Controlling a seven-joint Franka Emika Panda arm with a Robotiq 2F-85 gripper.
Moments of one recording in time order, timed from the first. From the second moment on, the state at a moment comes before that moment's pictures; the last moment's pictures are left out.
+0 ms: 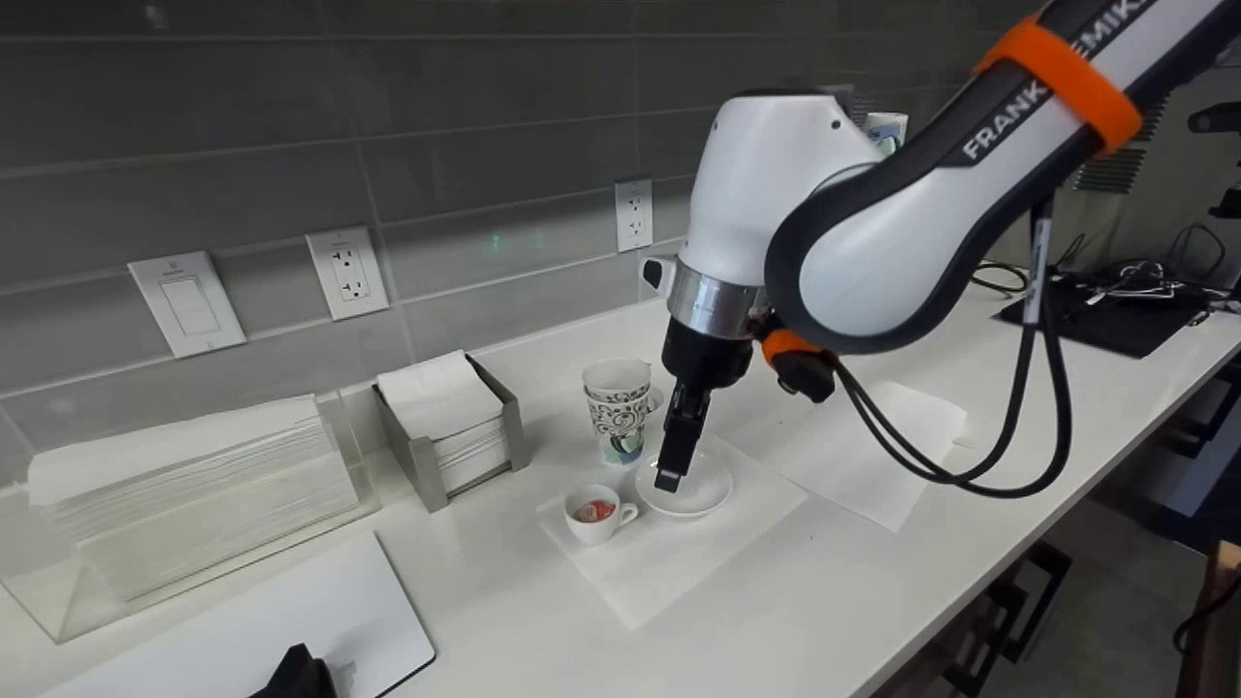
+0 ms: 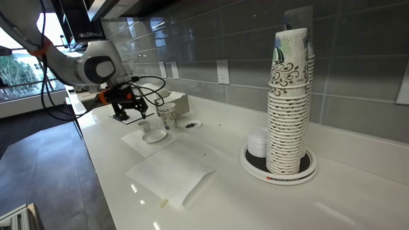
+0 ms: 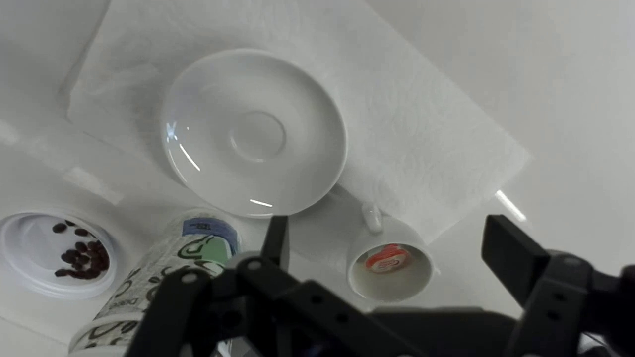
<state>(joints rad) 0.19 0.12 0.22 -2.35 -0.02 2.70 -0.18</state>
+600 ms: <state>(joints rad) 0.31 0.33 0.06 -2.33 -0.30 3.06 0.01</state>
